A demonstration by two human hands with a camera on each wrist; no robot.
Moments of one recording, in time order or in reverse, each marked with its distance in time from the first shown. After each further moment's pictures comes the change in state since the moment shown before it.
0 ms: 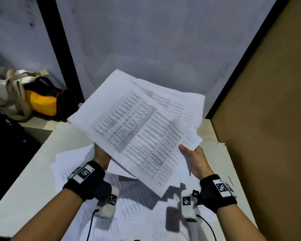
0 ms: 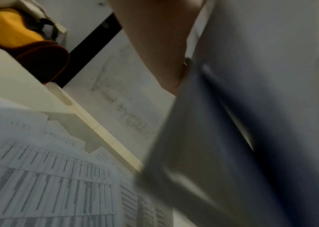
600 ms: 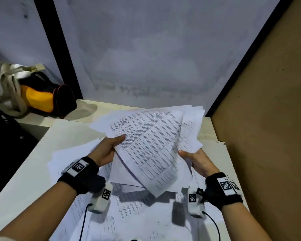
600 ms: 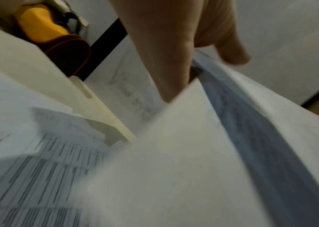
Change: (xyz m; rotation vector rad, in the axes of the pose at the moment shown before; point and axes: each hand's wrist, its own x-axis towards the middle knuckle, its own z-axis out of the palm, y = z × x) left_hand 0.031 -0.011 -0.014 0.123 -0.147 -0.382; right_hand 0.016 0.000 -0.031 -0.184 -0.154 0.103
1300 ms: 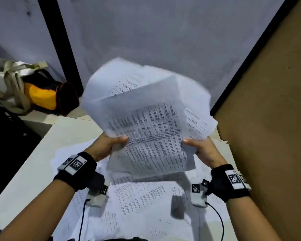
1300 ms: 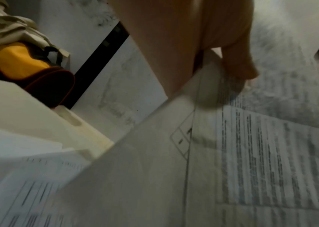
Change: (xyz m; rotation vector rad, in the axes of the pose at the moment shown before) left_hand -0.009 0.012 -0.001 0.394 0.005 0.232; right_hand 0.010 -0.031 0.012 -0.015 0.032 -0.062
